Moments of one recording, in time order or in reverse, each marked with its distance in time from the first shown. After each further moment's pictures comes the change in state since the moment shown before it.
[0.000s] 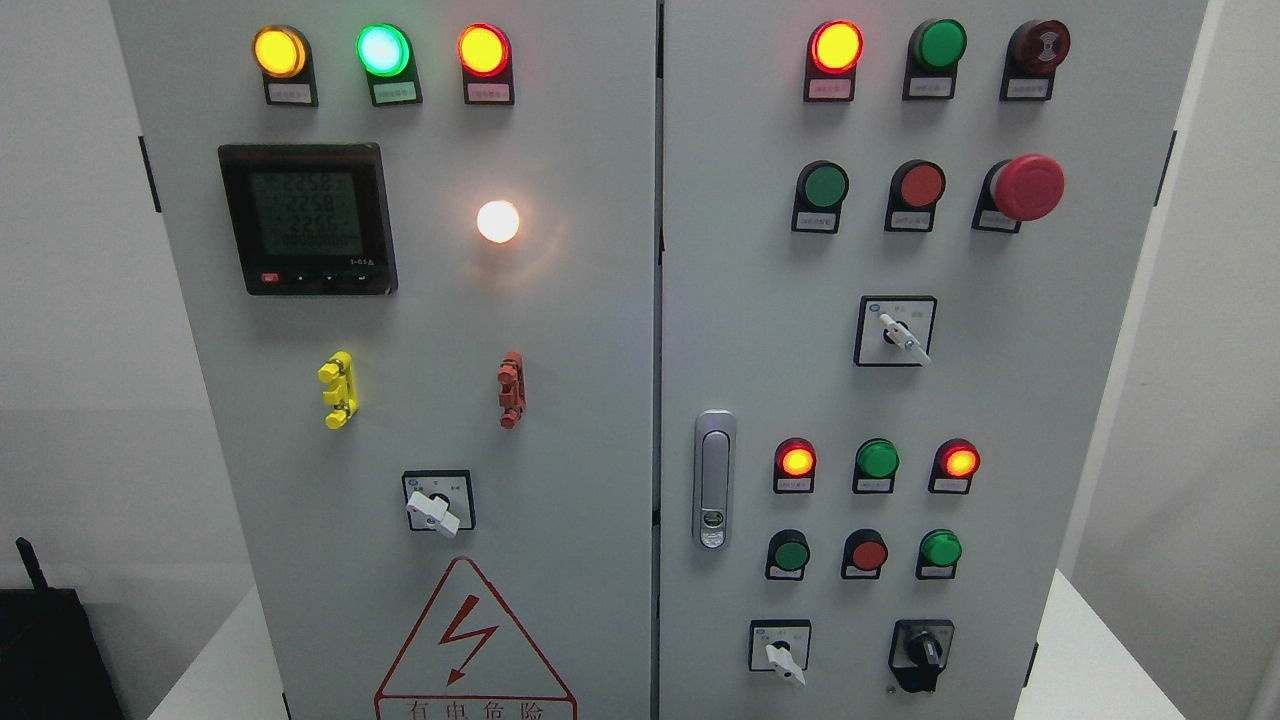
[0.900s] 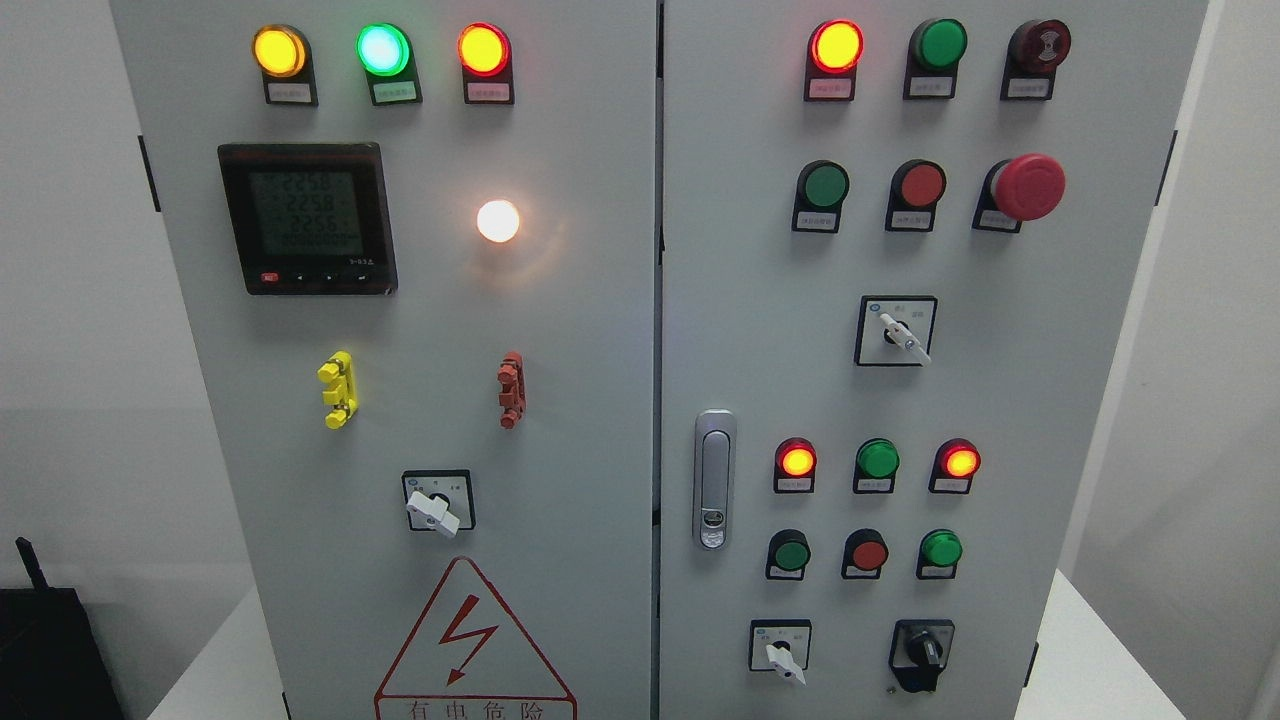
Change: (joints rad) left arm 0.000 0.000 0.000 0.000 0.000 0.000 0.000; right arm -0.116 -0.002 -0.005 -0.079 -0.018 0.136 0.004
